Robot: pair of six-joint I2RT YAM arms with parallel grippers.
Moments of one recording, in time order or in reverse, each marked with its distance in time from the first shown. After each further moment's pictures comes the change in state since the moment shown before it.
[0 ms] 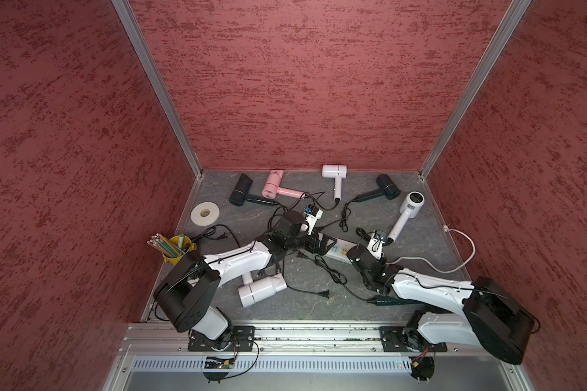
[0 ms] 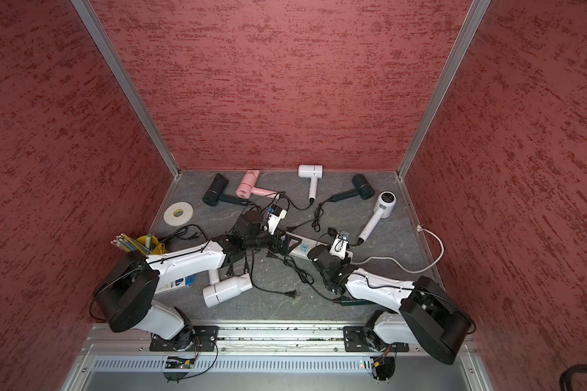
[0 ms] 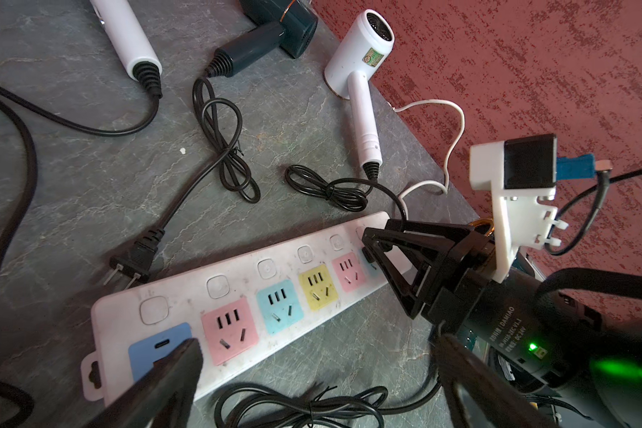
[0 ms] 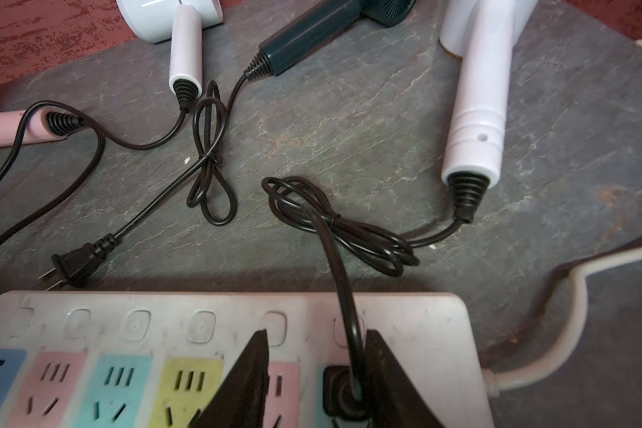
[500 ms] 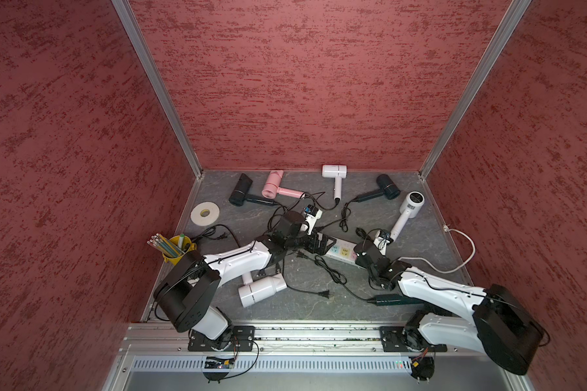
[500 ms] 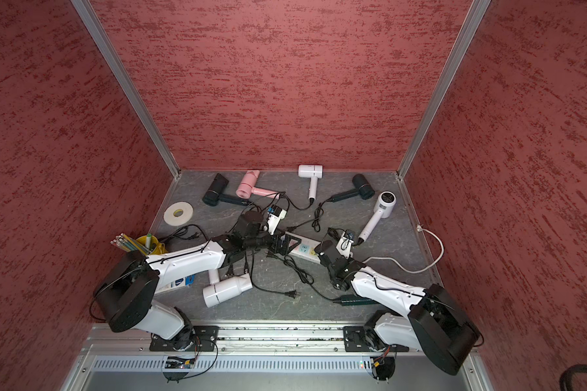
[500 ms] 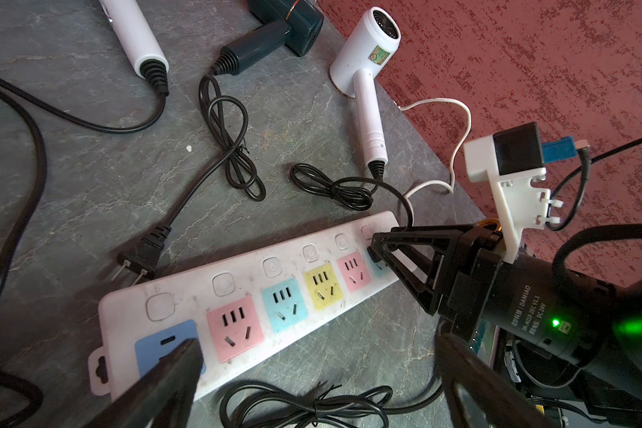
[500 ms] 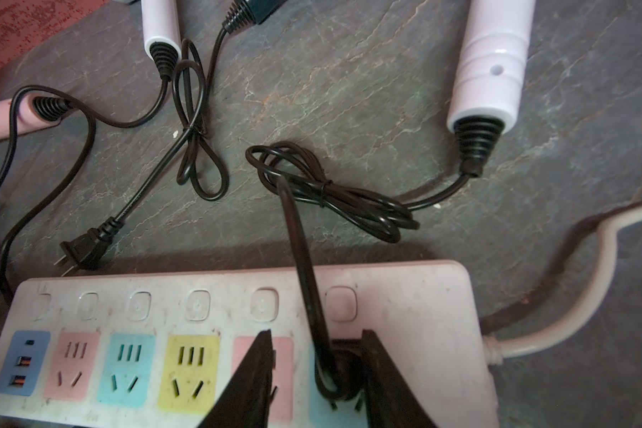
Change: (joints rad) left arm 0.000 0.000 0.000 -0.008 -0.010 0.003; right arm -0.097 -0.054 0.009 -0.092 -0.195 0.056
